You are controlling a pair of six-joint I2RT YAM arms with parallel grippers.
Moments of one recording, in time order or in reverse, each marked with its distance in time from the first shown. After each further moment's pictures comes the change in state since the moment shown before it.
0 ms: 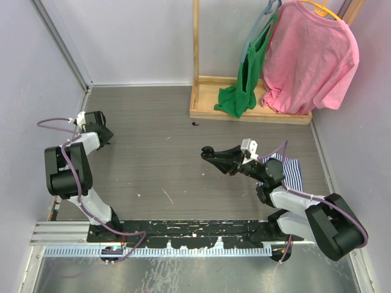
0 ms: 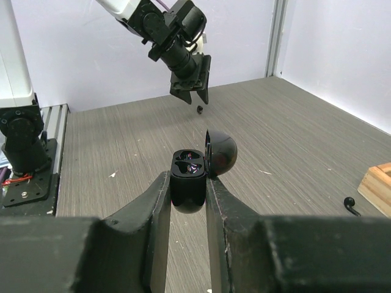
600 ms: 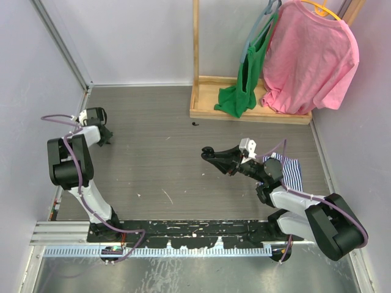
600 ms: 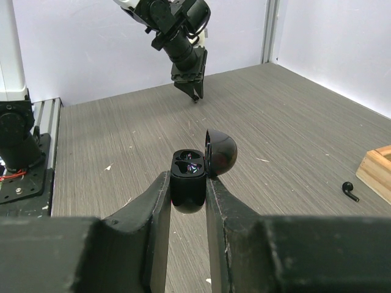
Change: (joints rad) left arm 0.000 0.132 0.128 -0.091 0.005 -0.004; right arm 0.000 0.000 0.000 -0.059 0.021 -0.018
